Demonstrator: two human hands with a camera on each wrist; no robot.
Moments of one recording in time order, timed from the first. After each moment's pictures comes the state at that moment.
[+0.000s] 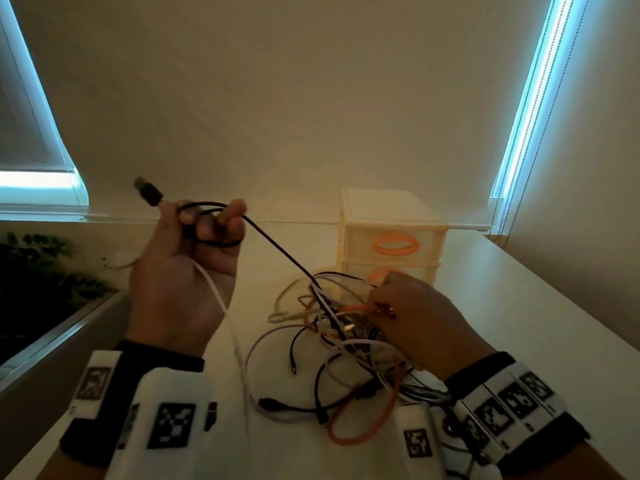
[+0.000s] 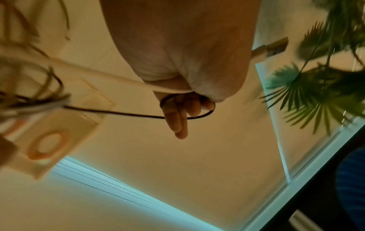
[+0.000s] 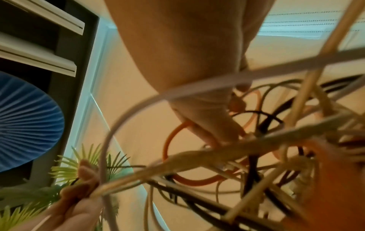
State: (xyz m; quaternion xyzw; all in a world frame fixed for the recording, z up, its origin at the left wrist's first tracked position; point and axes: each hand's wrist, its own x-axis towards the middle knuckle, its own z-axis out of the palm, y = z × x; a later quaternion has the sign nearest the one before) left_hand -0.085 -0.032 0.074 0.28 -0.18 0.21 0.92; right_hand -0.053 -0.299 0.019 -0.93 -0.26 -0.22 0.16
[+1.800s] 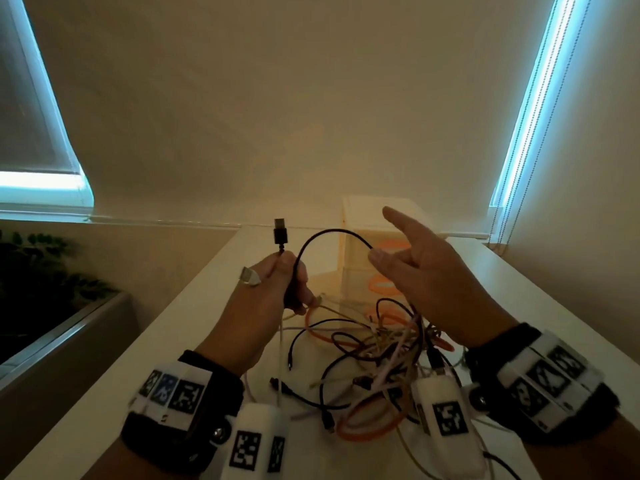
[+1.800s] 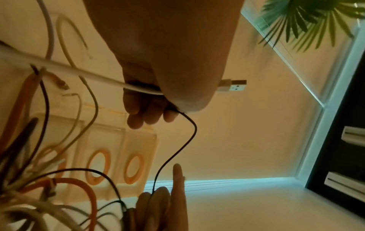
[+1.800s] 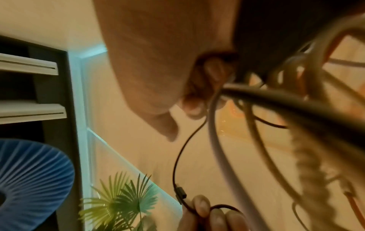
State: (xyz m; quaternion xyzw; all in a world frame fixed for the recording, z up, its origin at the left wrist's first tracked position) left_hand -0.078 -0.070 0.033 0.70 -0.14 0.16 0.69; right_hand -0.077 -0.292 0.081 -0.84 -0.22 -0.18 0.47
